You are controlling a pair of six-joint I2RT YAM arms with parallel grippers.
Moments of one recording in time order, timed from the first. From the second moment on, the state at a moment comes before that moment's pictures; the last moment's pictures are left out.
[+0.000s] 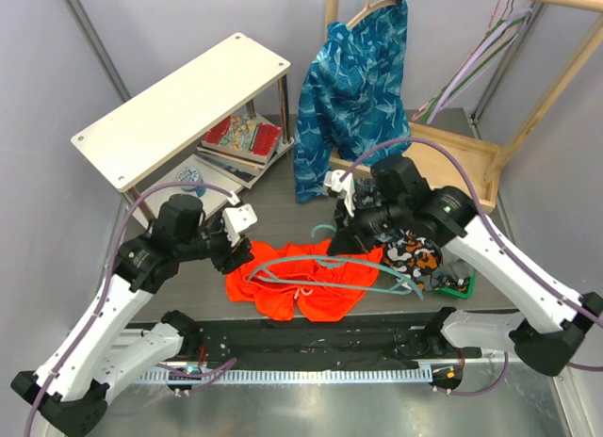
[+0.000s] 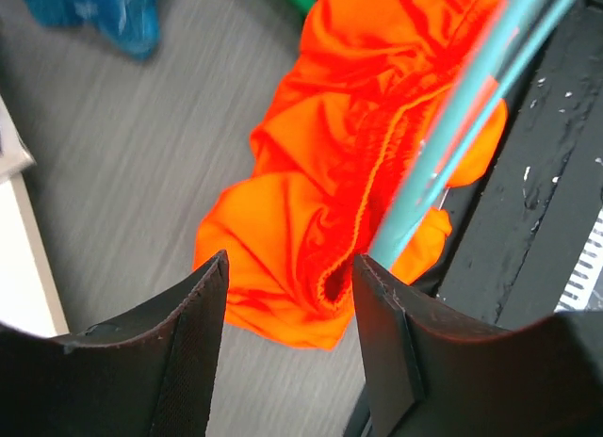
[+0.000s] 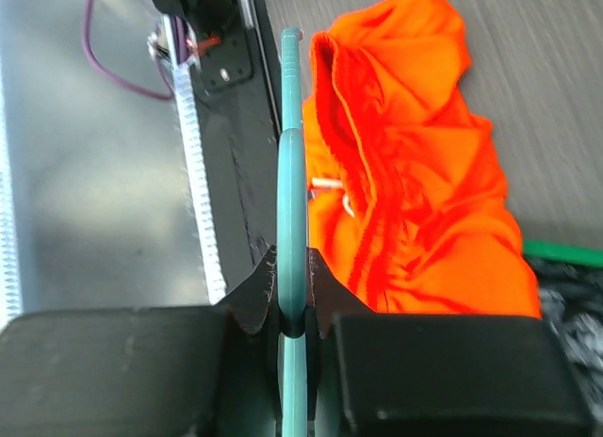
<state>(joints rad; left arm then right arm) -0.55 0.80 0.98 -0.84 0.43 0.40 0.75 1.20 1.34 -0.87 -0.66 -0.14</state>
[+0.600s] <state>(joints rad) -0.55 1.14 0.98 -0.97 0.36 0.40 0.75 1.10 1.29 -1.03 -0.49 -0.36</state>
